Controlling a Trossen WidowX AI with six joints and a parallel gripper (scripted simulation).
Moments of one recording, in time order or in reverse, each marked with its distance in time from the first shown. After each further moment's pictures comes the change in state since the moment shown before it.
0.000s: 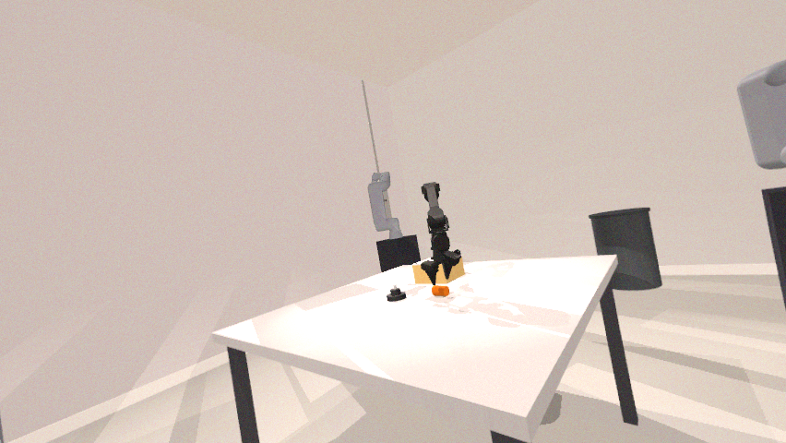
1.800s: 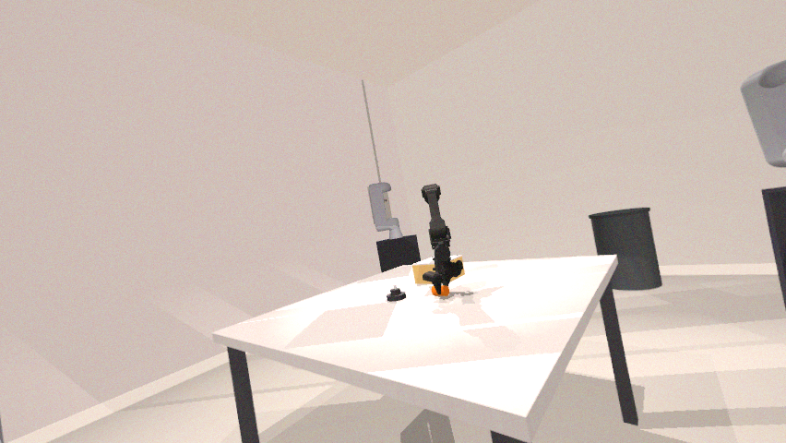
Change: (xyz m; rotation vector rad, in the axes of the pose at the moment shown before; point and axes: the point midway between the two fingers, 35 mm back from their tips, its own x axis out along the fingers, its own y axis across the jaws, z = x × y) arm 0.044 -0.001 0.008 -0.001 -0.006 -0.007
